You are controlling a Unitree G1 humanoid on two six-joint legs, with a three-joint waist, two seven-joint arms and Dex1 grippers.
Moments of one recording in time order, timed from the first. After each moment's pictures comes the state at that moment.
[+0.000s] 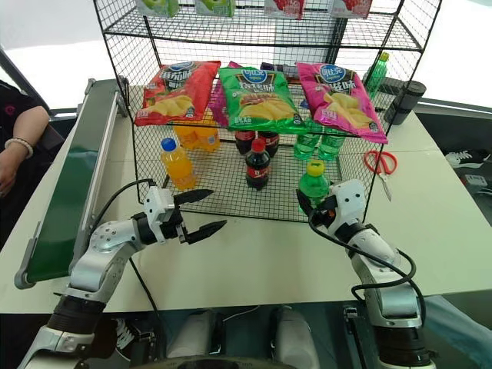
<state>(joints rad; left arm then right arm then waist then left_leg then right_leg) -0.16 0.43 -0.09 -0.09 -0.36 0.06 -0.95 -0.02 -0.36 -0.10 -0.21 0.26 0.25 0.37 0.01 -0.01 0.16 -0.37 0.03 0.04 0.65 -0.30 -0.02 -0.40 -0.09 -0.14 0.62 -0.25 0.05</state>
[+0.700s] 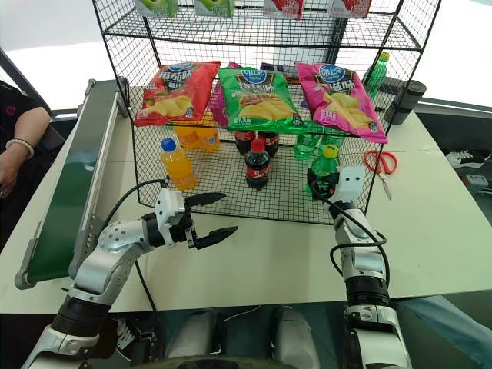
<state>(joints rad) -0.16 0.43 -0.14 -0.16 -0.36 0.13 -0.95 -0.32 -0.24 -0.18 0.31 0.26 0.03 0.28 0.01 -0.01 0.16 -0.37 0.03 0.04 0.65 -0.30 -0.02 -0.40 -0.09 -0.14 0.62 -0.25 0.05</state>
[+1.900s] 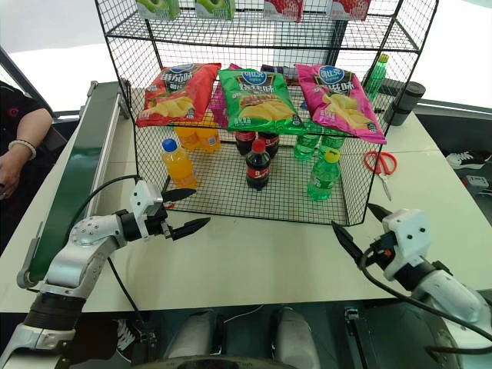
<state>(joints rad) -0.15 0.58 -0.02 -0.08 -0.36 0.19 -0.94 0.45 -0.57 -0.46 -0.60 0.49 0.37 0.59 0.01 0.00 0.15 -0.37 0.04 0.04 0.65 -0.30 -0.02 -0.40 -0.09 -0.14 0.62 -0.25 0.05</state>
